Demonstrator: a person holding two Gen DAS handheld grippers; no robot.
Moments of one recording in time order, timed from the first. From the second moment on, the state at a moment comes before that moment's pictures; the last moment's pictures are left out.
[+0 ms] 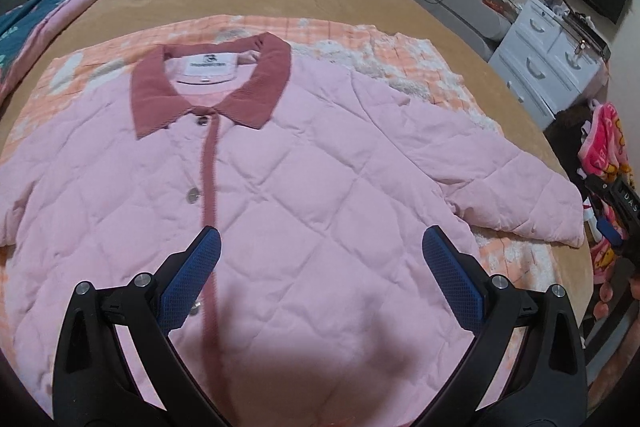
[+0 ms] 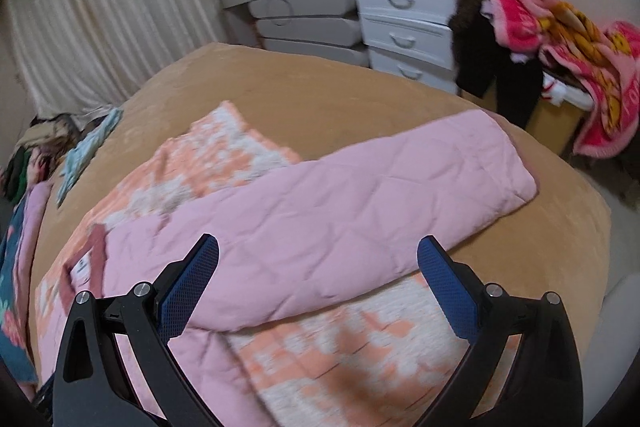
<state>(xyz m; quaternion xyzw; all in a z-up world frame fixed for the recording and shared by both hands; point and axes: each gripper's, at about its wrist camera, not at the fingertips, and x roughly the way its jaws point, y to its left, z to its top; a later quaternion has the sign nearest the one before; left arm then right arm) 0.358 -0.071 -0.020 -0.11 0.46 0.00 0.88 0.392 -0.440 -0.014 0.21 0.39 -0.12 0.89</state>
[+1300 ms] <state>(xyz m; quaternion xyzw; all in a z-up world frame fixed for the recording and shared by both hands) 0.418 -0.118 -0.053 -0.07 0.48 -0.02 0.87 0.417 -0.589 -0.121 0.40 0.35 -0.17 0.83</state>
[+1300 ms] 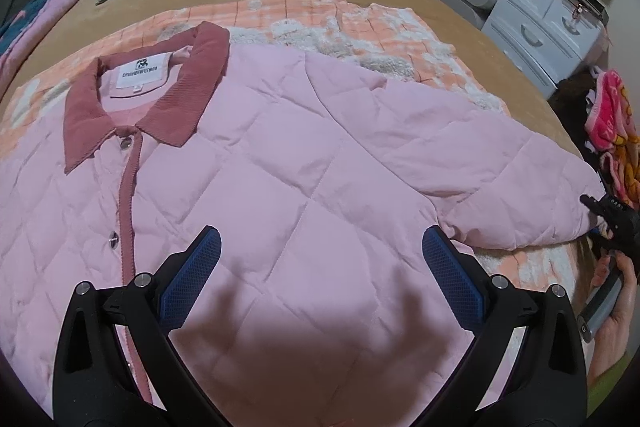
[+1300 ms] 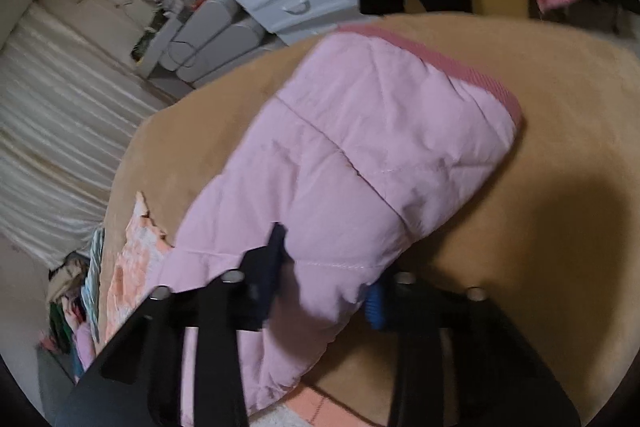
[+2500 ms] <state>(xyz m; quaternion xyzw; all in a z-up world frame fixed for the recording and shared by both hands) 0.343 -0.008 0.052 -0.10 0.41 0.02 0.91 0.375 -0.366 0.094 0.13 0.20 0.08 0.97</state>
